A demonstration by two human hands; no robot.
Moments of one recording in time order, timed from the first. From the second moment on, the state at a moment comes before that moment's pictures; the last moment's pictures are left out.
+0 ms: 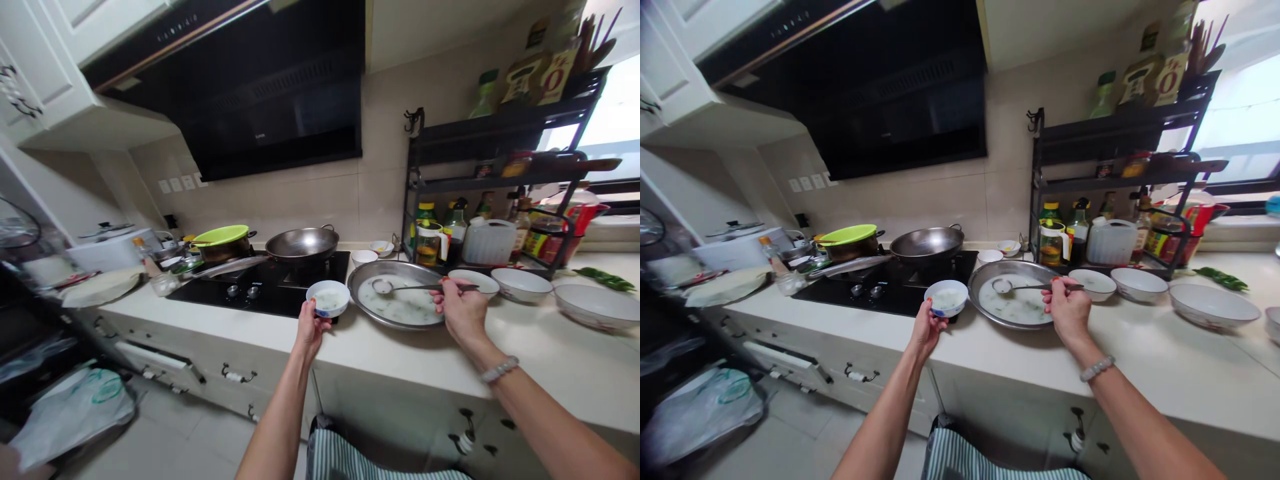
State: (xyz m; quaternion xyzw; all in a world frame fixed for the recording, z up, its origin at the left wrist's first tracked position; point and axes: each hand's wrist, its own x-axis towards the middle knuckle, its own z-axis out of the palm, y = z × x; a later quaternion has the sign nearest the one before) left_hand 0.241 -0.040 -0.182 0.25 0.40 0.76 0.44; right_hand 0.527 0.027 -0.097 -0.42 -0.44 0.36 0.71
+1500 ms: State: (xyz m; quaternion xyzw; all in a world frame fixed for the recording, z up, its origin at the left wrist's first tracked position) left_hand 0.242 -0.040 -0.181 0.26 0.40 0.75 0.46; right_hand 0.517 0.011 -0.106 -0.42 -0.68 0.22 0.56
